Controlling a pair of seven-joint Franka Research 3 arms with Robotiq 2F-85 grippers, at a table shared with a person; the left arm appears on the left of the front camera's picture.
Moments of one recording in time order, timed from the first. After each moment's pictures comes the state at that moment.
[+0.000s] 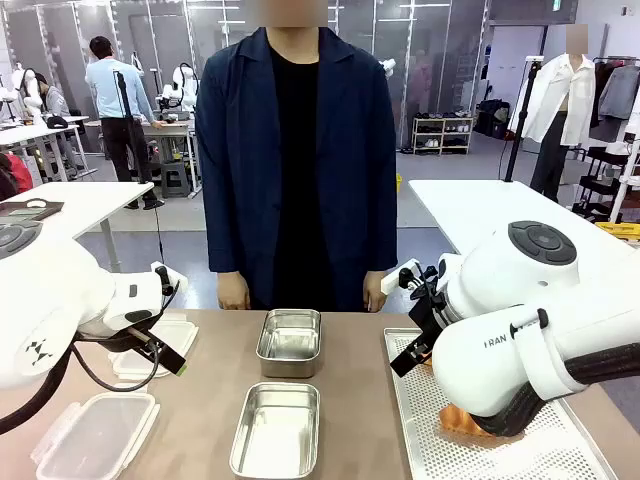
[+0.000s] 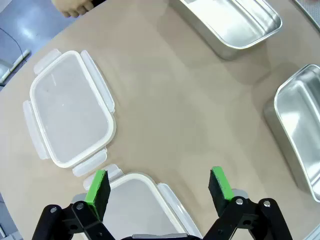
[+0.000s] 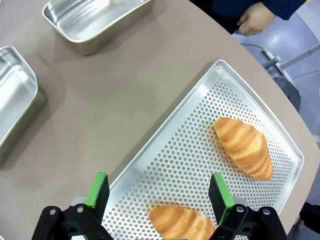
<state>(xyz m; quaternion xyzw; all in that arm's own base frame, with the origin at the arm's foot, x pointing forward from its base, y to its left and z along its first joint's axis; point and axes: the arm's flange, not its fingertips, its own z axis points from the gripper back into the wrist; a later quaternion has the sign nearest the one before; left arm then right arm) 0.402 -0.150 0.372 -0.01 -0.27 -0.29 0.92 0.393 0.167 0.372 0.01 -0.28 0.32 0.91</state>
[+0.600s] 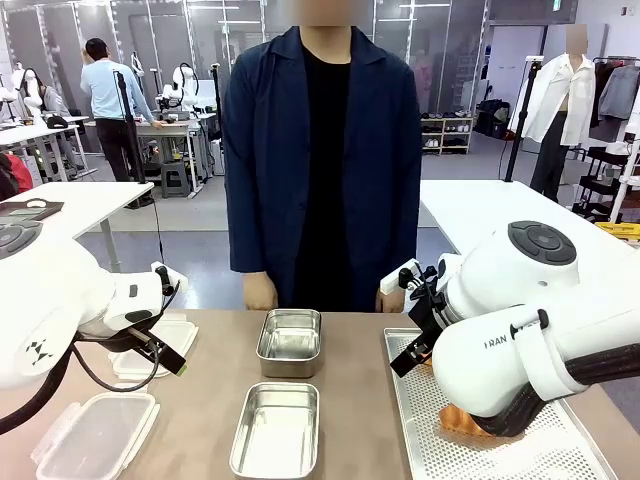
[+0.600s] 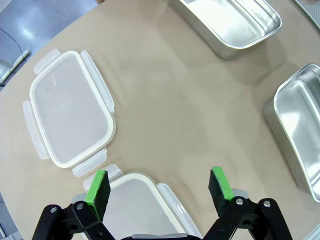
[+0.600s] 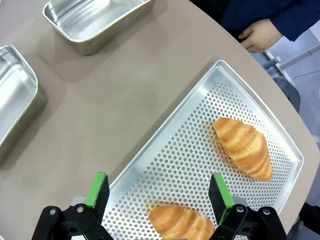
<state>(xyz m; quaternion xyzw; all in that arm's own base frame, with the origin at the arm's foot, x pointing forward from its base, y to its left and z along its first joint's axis) 0.401 -0.150 0.372 -0.01 -0.27 -0.29 0.92 0.393 0.168 0.372 0.01 -0.28 0.32 0.90</state>
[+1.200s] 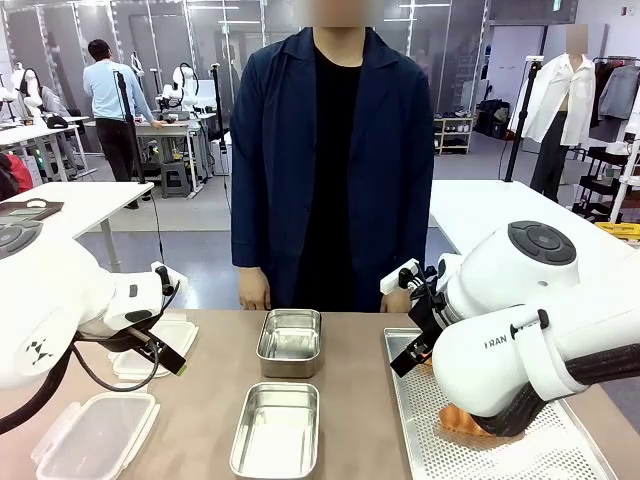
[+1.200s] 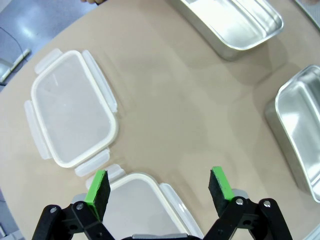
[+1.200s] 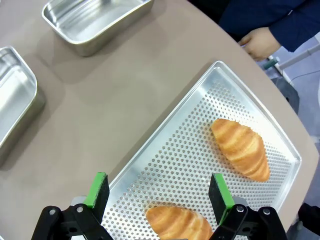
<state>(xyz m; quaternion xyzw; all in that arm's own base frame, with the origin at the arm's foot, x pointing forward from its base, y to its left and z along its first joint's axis) 0.405 -0.148 0.377 -0.01 -0.27 -0.29 0.92 0.396 0.167 0.379 0.01 -0.28 0.32 0.90</state>
